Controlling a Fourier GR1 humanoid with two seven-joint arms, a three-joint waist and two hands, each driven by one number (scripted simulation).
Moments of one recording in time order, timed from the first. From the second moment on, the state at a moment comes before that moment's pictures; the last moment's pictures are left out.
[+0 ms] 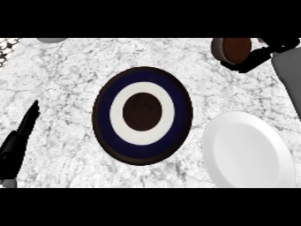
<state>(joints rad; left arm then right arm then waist) 0.06 0.27 0.11 -1.49 -0.21 0.00 -0.13 -1.04 -0.43 -0.01 -0.59 0.37 0.29 -0.87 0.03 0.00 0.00</state>
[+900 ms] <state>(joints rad) 0.07 0.26 0.13 -1.49 -0.23 0.00 -0.13 -1.03 -0.09 0.18 -0.82 0.44 0.34 -0.49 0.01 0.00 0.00</state>
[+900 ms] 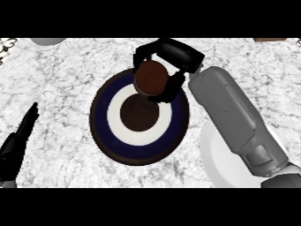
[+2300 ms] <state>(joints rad) 0.05 0.24 0.13 -1.50 -0.24 -0.02 -0.13 -1.03 -0.09 0.03 -0.55 -0.10 0.26 -0.34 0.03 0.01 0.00</state>
